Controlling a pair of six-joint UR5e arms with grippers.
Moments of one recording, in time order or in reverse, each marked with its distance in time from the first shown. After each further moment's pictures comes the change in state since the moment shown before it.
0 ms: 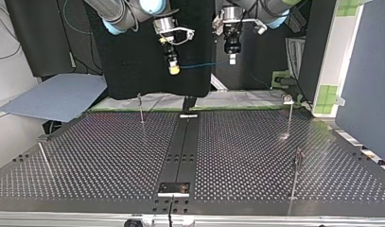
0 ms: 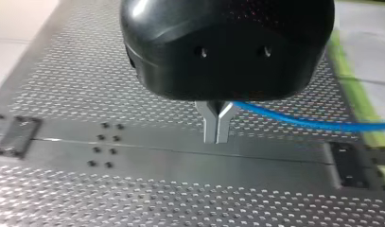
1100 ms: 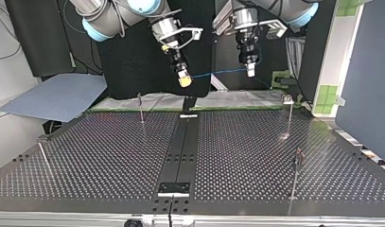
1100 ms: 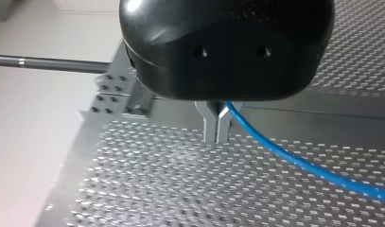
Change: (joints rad) left arm 0.095 0.344 0.056 -0.251 -0.019 -0.043; right arm 0.013 -0.244 -0.144 0.313 -0.169 0.075
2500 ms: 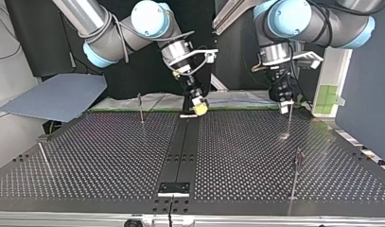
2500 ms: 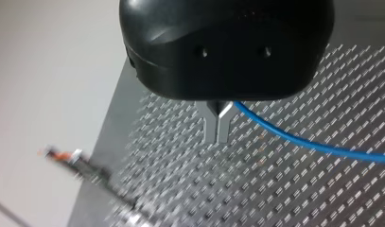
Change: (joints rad) left arm 0.306 0.105 0.241 -0.364 0.199 -0.020; right arm 0.018 0.056 -0.321 0.148 -0.057 0.068
